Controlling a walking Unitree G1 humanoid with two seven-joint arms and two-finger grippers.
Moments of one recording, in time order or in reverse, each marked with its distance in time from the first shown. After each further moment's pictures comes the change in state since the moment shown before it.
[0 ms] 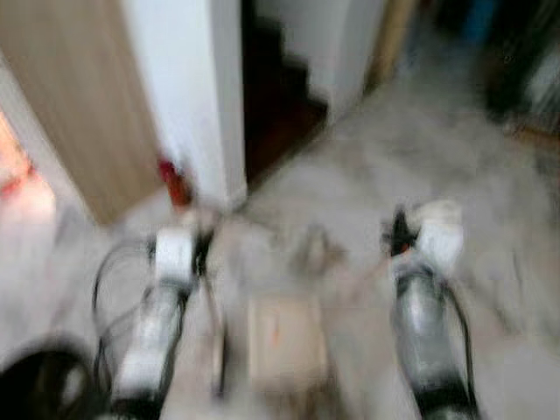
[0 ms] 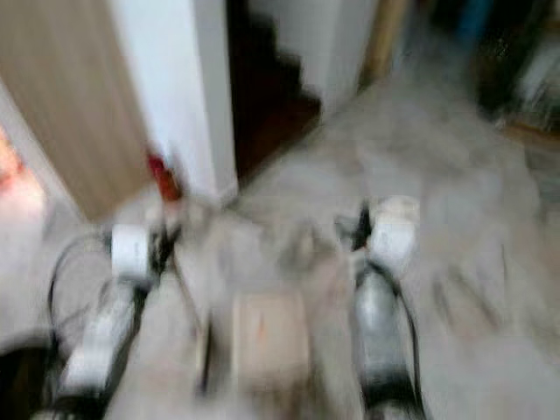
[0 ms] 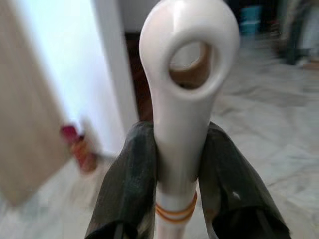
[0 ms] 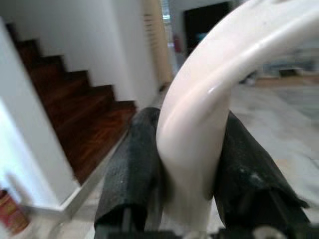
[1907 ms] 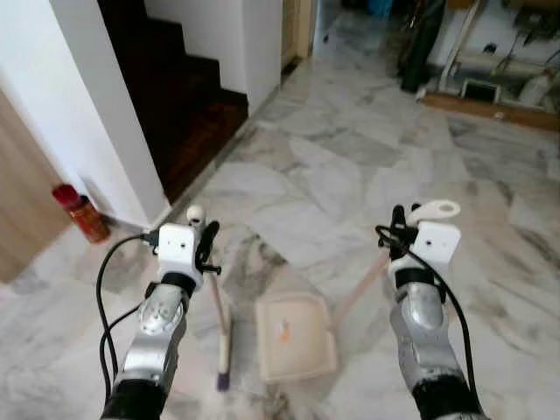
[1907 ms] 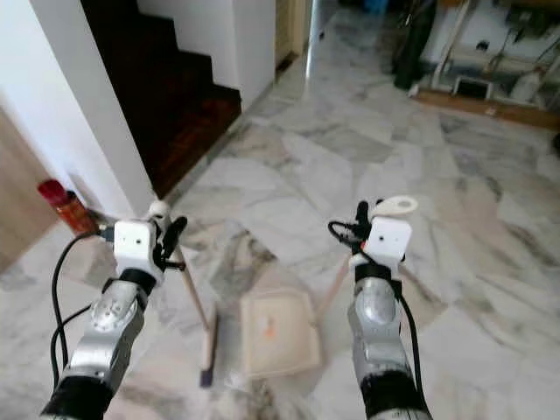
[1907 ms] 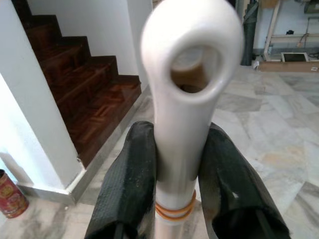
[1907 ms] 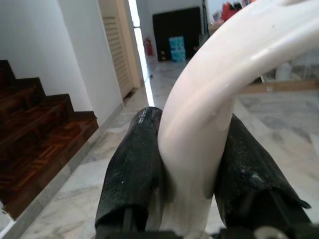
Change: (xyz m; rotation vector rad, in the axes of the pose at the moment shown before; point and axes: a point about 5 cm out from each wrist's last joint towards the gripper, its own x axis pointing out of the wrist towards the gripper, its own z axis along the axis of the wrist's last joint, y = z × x) left arm 0.002 0.001 0.002 -0.004 -0.010 0.015; right arm 0.000 0.009 0.001 -0.013 -0.026 0.050
